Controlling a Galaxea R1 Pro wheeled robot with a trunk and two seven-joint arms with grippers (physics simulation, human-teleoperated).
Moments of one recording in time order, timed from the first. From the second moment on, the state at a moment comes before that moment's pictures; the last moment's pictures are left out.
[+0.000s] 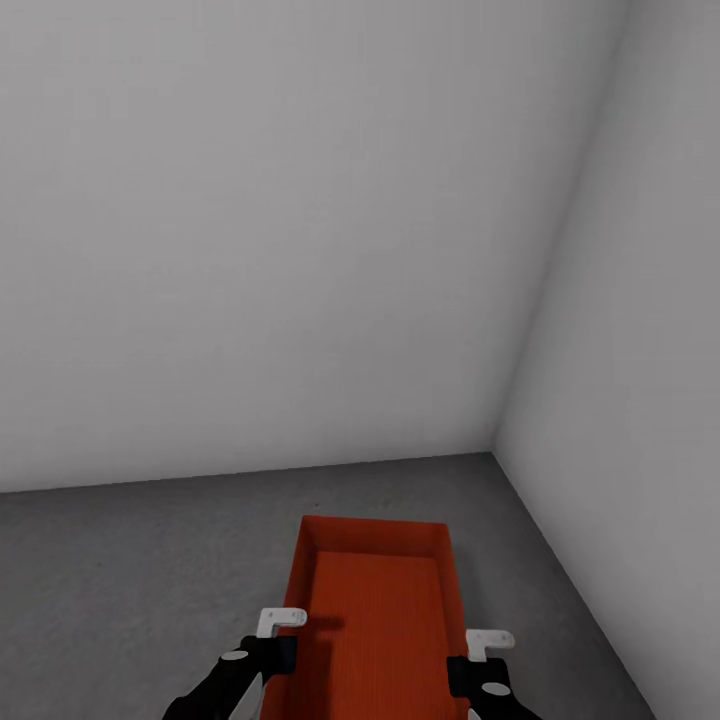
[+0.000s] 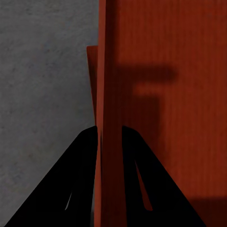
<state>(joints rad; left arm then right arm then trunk) -0.47 -0.11 -0.02 -0.37 0.01 0.13 0.00 -0.45 0.01 0.58 -0.33 -0.54 -0.02 -0.31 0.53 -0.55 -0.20</state>
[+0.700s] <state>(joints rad) -0.47 -0.11 -0.02 -0.37 0.01 0.13 0.00 -0.45 0.01 0.58 -0.33 -0.54 -0.02 -0.31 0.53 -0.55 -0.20</state>
